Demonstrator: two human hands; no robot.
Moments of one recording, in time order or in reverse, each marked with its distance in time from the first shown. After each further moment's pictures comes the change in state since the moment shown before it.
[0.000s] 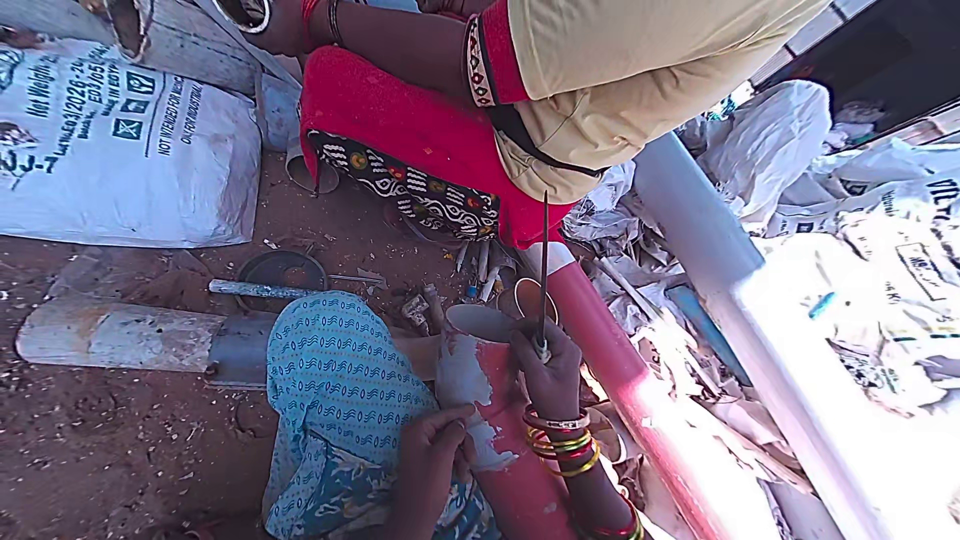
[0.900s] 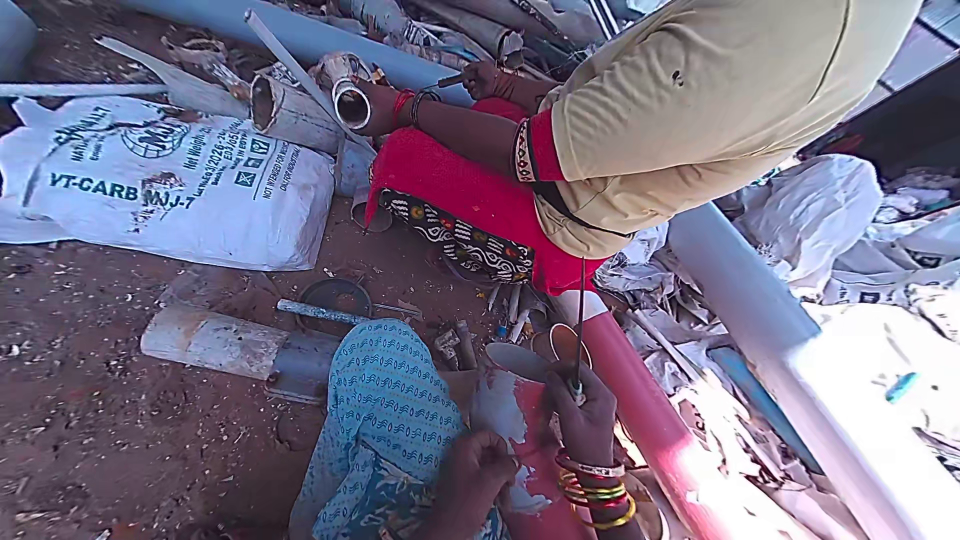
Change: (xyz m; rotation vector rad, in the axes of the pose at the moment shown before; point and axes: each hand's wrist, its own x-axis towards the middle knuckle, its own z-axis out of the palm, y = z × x) left_hand 0.016 0.003 -0.007 0.059 -0.238 -0.024; right_hand 0.000 0.000 0.004 -0.059 0.030 -0.036
